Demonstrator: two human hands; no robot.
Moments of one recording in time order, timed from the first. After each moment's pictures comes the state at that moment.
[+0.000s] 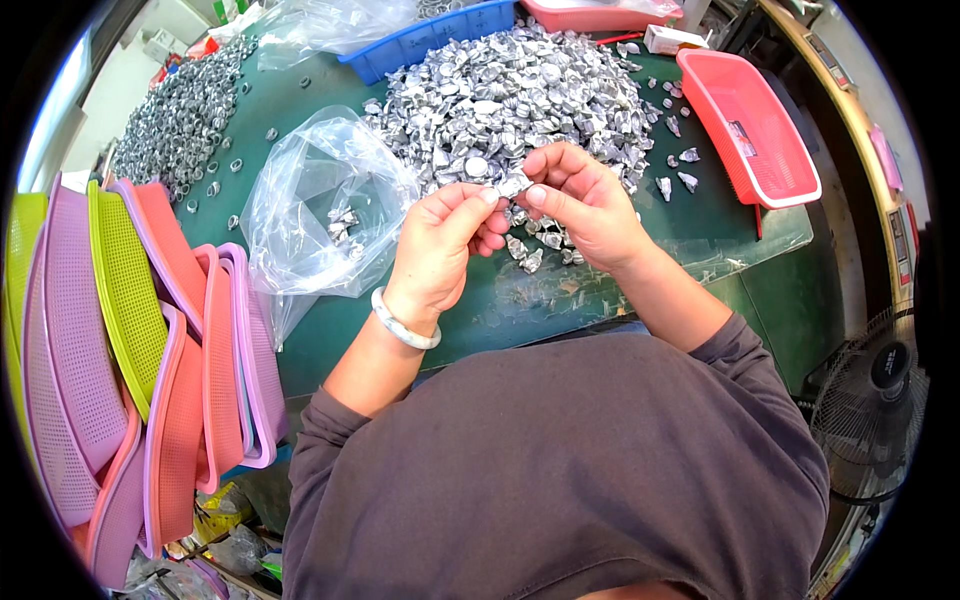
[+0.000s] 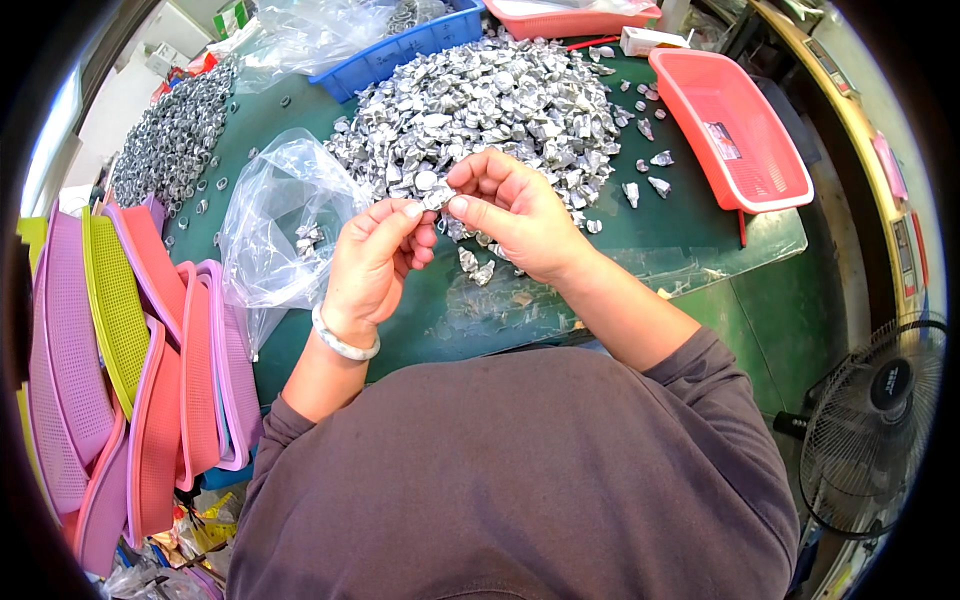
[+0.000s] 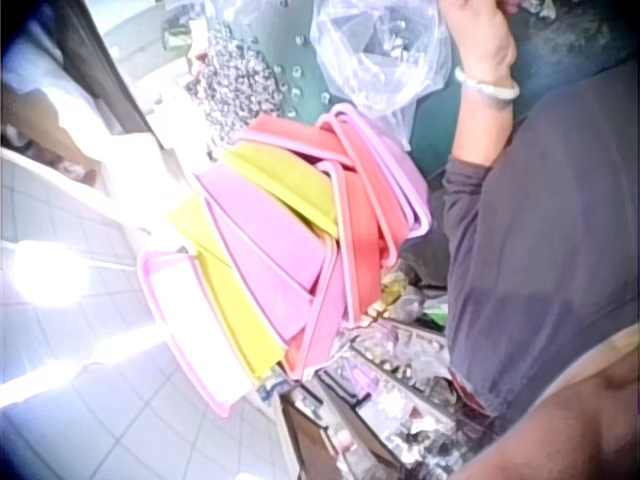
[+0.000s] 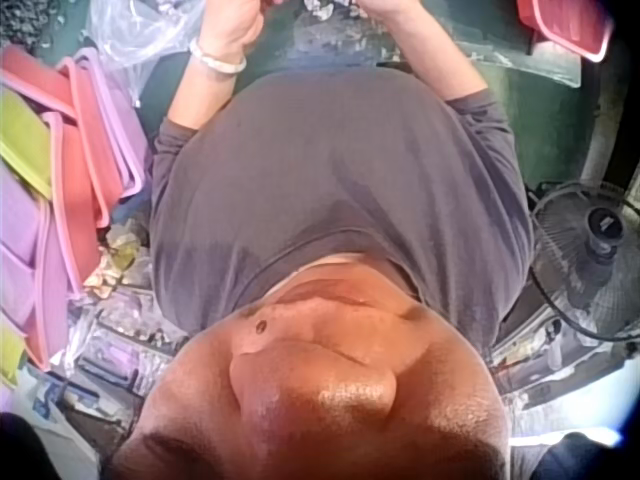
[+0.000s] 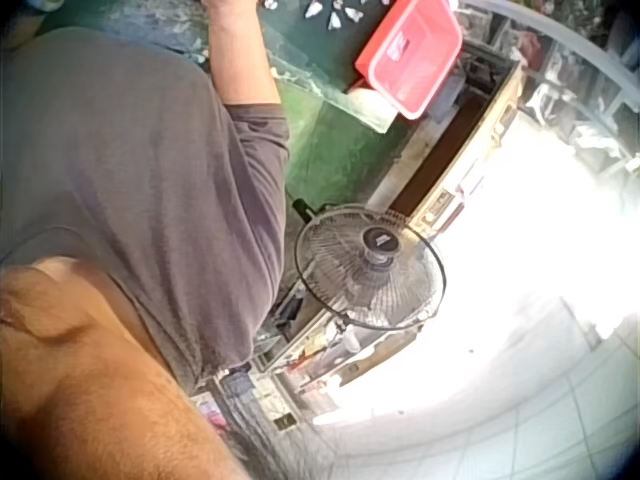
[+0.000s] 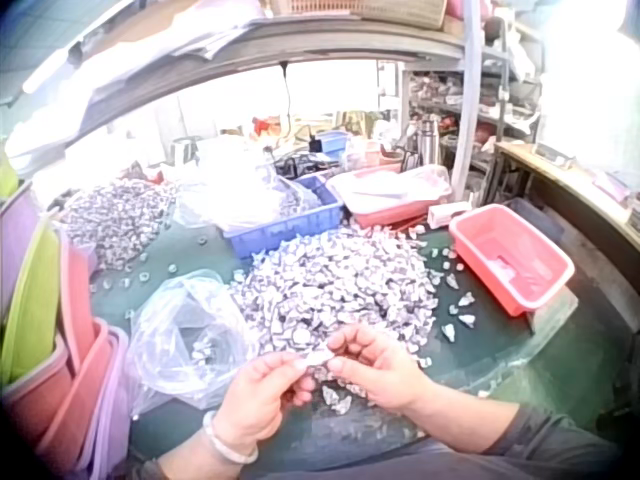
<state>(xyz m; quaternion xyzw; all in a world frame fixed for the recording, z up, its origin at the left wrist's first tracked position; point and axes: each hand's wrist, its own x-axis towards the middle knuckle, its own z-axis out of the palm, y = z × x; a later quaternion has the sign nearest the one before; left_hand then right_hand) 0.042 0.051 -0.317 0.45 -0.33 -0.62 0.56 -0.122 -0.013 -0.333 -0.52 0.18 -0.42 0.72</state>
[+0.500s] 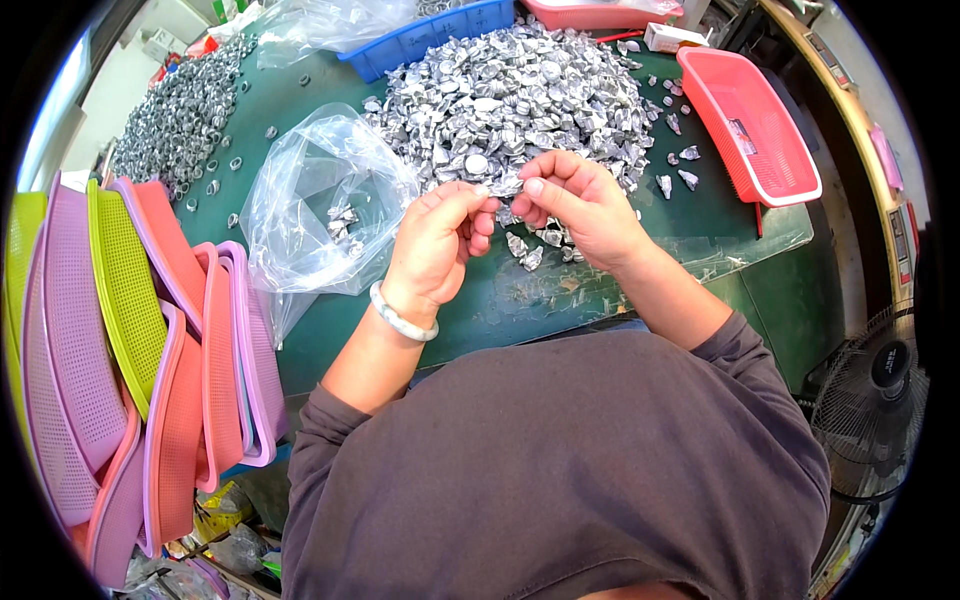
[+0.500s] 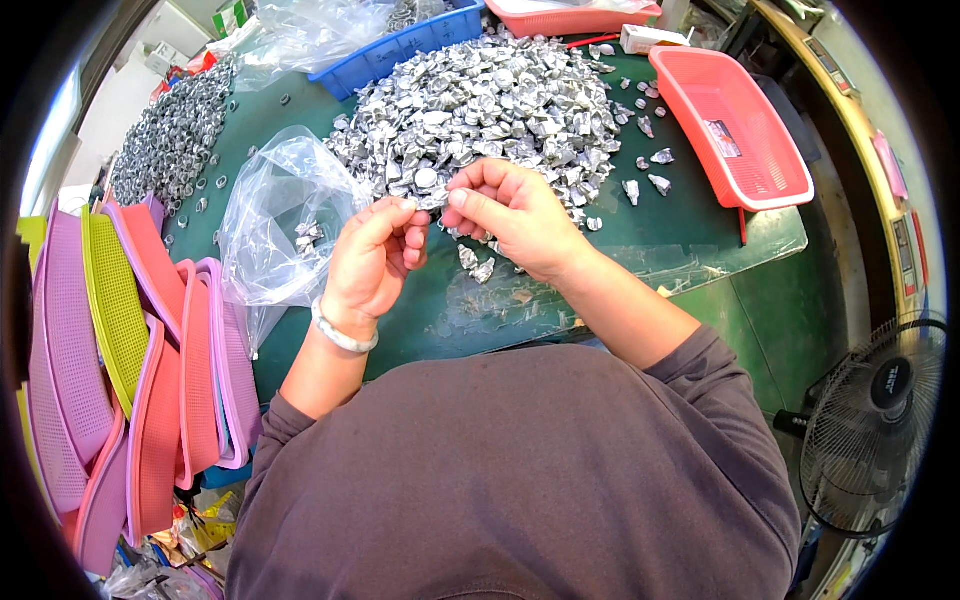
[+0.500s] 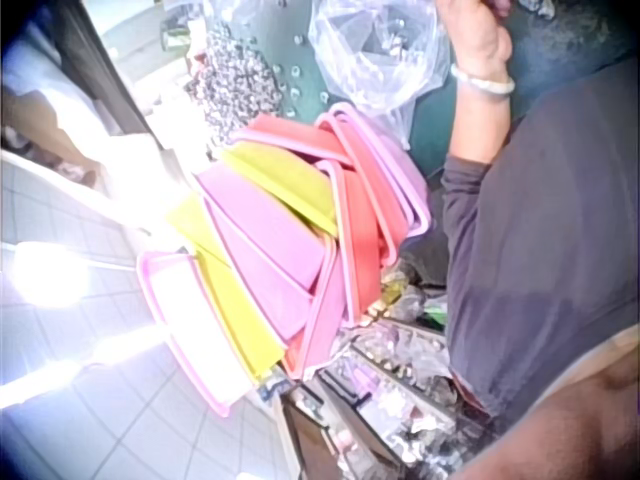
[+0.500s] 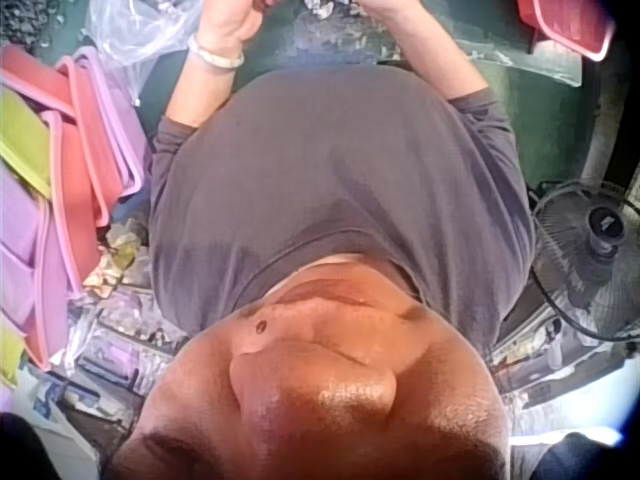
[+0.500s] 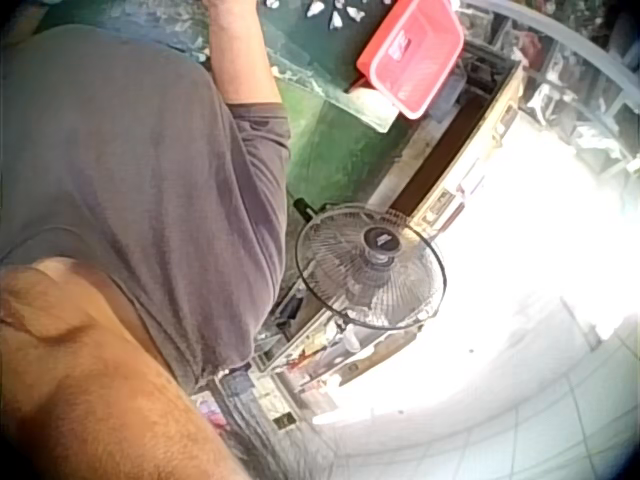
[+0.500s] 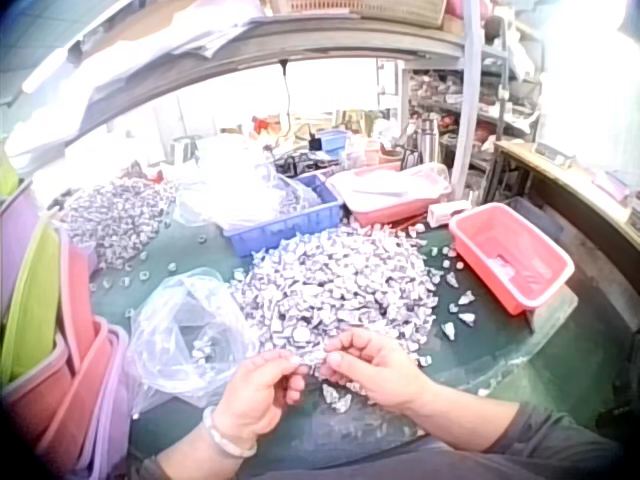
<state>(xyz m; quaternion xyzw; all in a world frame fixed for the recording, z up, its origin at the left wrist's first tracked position) 0.049 0.045 -0.323 0.44 -0.26 -0.66 0.55 -0.122 -0.013 -0.334 -0.52 0.23 -0.38 0.73</state>
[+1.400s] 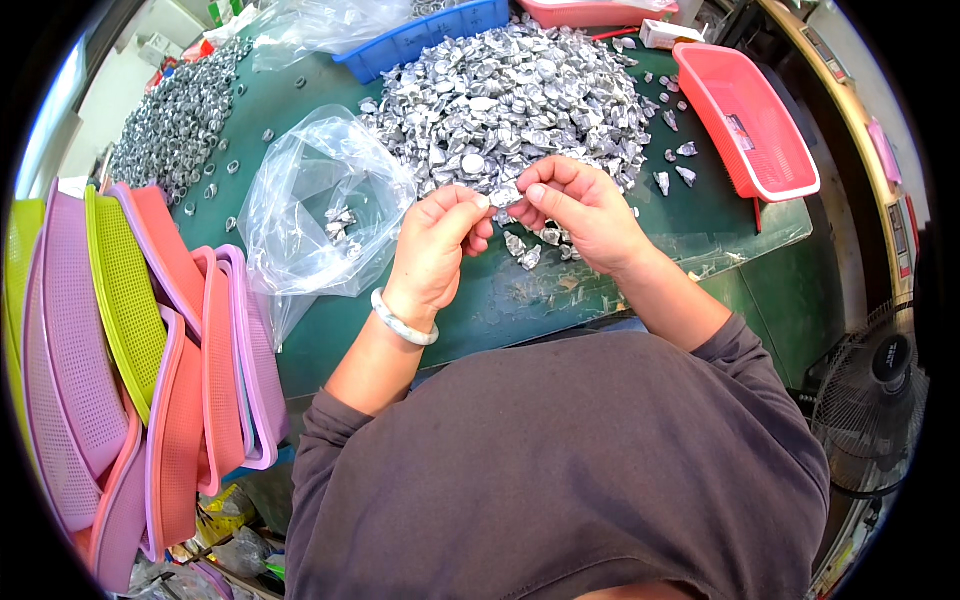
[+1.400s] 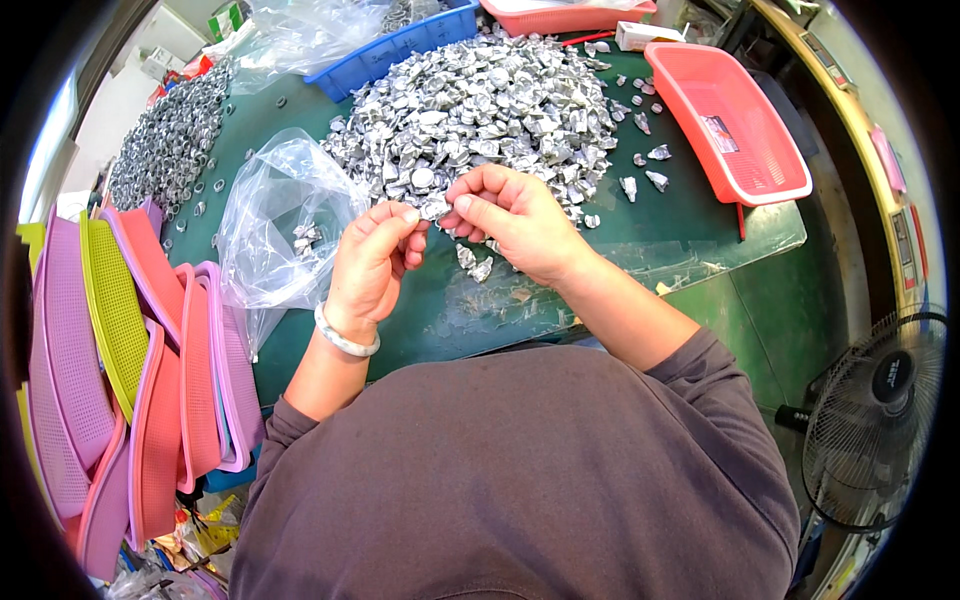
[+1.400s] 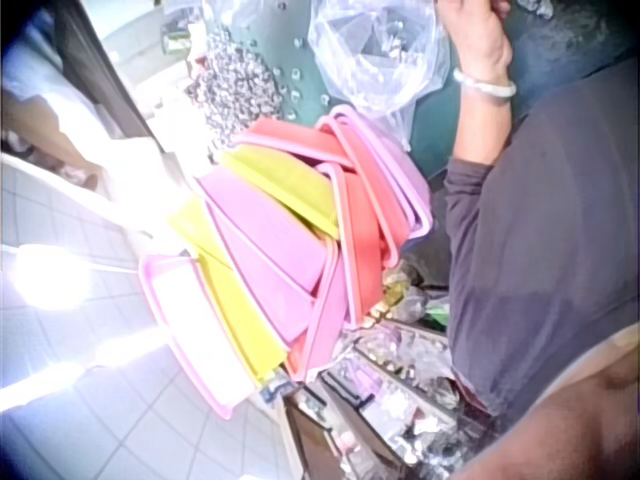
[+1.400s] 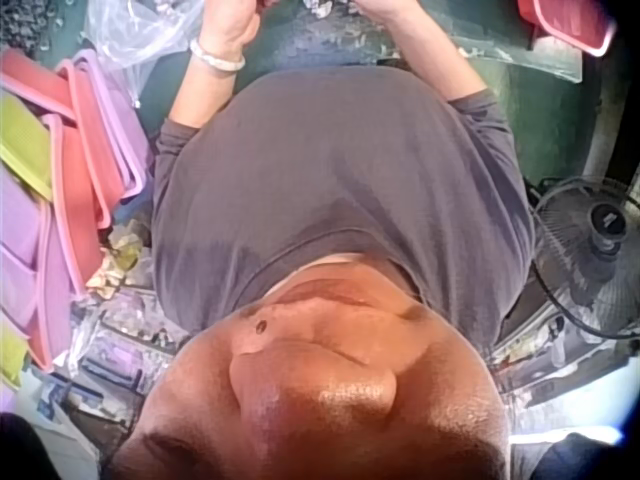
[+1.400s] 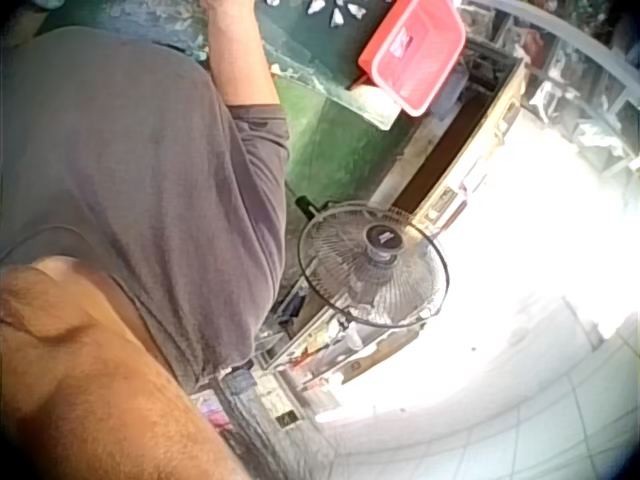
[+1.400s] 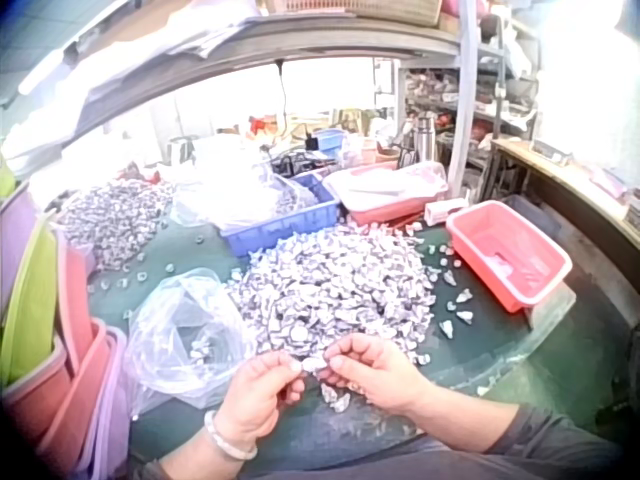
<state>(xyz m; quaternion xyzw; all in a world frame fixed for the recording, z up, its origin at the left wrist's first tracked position) 0.046 0.050 -0.330 0.46 -0.32 -0.61 0.55 -0.125 -0.009 -0.338 -0.52 0.24 -0.38 0.73</state>
